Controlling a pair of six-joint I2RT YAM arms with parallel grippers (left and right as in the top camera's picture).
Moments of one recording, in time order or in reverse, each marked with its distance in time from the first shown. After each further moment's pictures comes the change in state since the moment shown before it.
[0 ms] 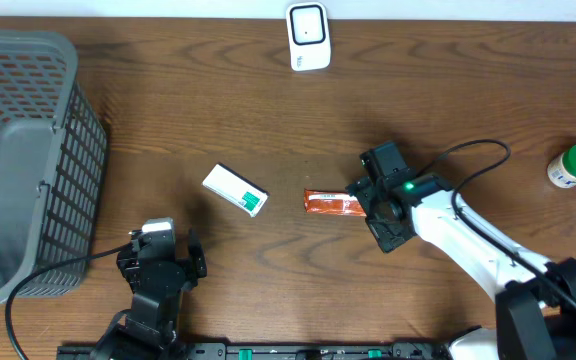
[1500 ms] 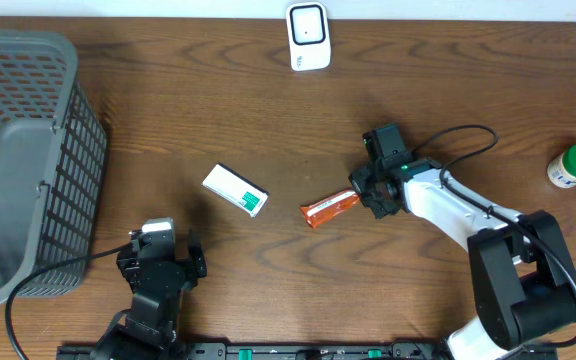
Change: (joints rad) left arm 0.000 0.000 0.000 0.000 0.000 0.000; right arm -0.081 0.192 0.056 0.223 -0.066 -0.129
